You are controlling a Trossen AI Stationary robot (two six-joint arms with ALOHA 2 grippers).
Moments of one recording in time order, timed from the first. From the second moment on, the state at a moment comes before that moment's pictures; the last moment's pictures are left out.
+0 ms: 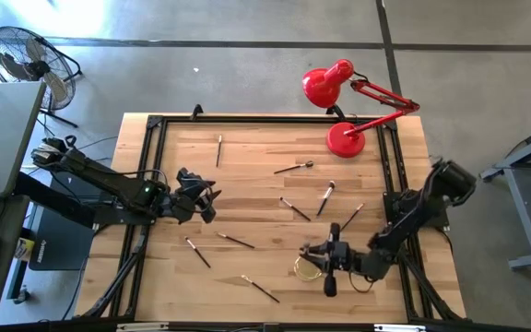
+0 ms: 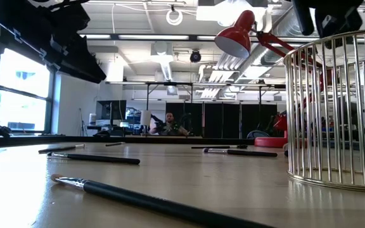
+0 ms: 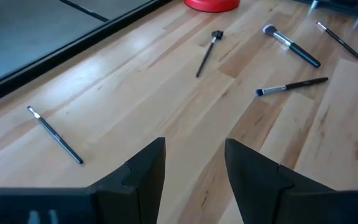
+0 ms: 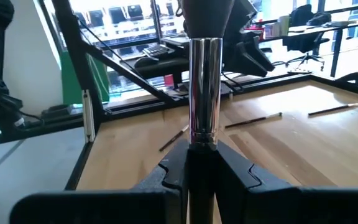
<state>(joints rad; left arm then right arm) -0.36 0.99 0.53 -0.29 -0.81 -0.66 0.81 1.67 0.62 0.98 0.99 0.25</state>
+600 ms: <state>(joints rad) -0.36 0.99 0.53 -0.29 -0.79 -0.66 0.85 1.75 0.62 0.95 1.05 0.38</state>
